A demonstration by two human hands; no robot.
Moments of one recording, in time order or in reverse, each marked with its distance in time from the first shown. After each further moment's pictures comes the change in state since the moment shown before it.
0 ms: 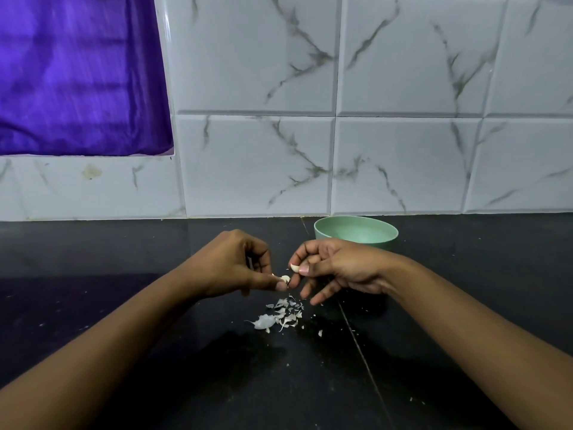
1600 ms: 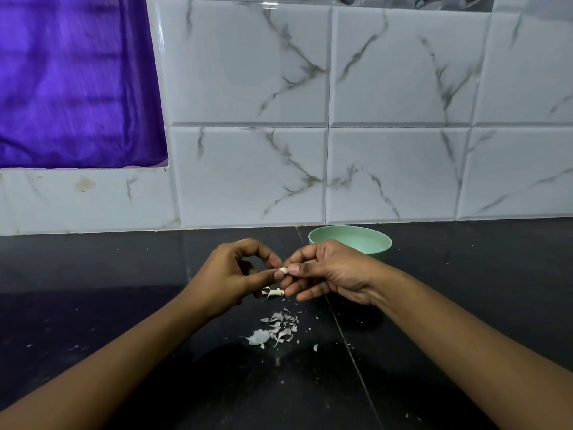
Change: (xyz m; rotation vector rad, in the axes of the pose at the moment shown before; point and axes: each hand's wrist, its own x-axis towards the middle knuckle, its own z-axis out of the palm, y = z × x) left_hand 0.002 -0.003 0.018 -0.327 0.232 0.026; right_hand -0.005 -0.012 0.009 0.149 0.097 -0.069
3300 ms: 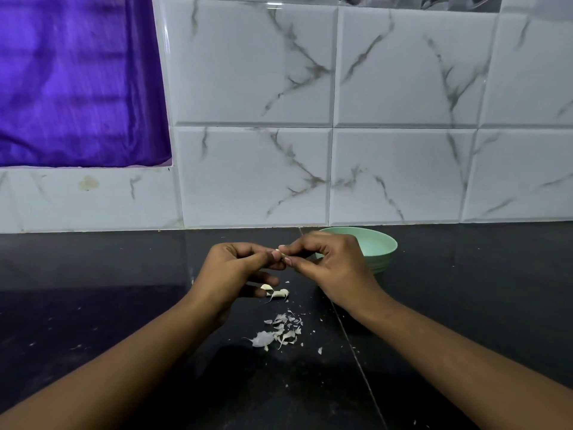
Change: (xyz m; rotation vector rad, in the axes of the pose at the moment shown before) left_hand -0.001 0.015 0.011 -0.456 0.165 -0.287; right_hand 0.014 0.017 0.009 -0.628 0.498 -0.762
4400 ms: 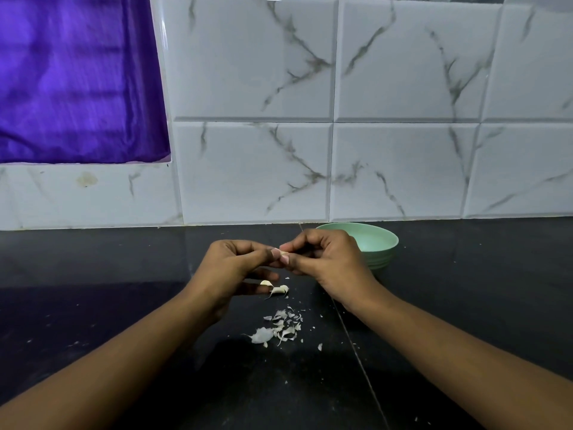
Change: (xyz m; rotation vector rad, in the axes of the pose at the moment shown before) left_hand 0.000 0.000 -0.001 0.001 -0.019 -0.045; right_hand -0.002 -0.005 0.006 0.284 -0.014 0.358
